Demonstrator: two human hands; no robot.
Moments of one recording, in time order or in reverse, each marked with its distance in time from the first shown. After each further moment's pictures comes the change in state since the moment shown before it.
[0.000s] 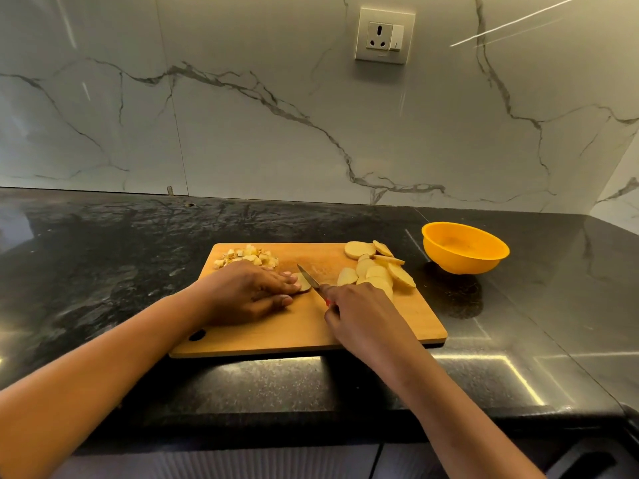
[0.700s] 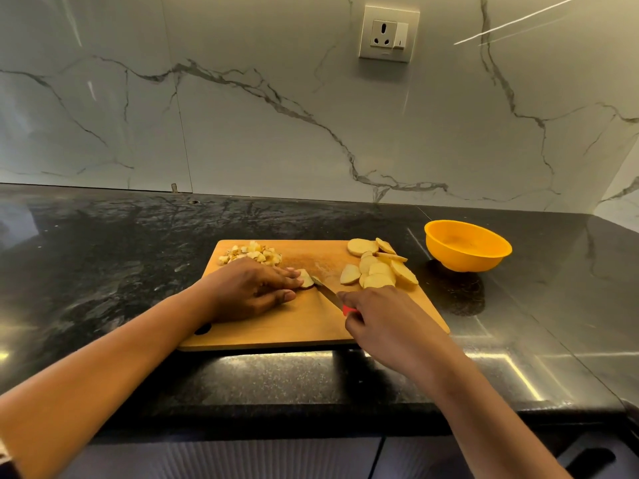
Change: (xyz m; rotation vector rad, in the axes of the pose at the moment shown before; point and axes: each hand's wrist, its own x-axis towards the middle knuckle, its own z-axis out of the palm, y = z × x) left_hand -0.005 0.004 0.000 -0.103 0.043 -0.038; right_hand -0.030 -0.001 -0.031 -0.001 -0.120 0.004
